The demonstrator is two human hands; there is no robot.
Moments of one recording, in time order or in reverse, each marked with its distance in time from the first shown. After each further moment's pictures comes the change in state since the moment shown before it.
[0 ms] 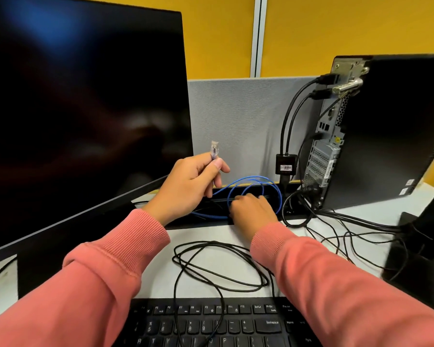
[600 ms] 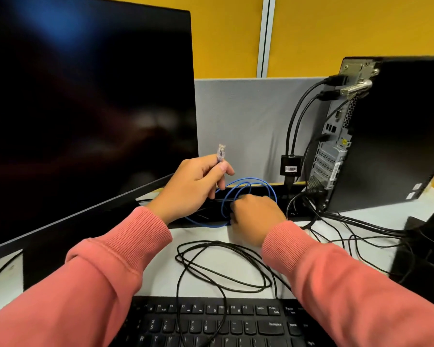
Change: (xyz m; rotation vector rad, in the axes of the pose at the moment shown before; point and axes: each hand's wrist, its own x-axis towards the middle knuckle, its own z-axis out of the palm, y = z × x) left_hand -0.002 0.001 -0.004 0.074 -0.033 -0.003; right_hand -0.019 -0.005 -0.027 0.008 0.013 -0.103
